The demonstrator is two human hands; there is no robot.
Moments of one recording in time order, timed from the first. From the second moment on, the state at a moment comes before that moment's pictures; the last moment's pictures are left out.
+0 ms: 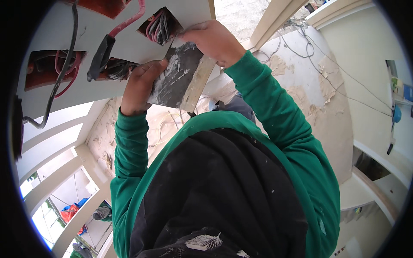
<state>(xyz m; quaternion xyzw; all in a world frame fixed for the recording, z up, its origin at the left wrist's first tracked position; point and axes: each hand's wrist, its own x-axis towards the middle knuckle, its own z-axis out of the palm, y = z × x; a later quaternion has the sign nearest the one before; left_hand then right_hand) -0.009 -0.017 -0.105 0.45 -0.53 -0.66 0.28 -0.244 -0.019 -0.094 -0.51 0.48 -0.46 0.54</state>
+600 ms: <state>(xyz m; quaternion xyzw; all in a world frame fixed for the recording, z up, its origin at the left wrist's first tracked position) -0.026 -0.013 -0.099 0.45 -0.44 -0.71 0.32 -0.242 -0.013 -0.101 -0.54 0.48 -0.50 0.47</state>
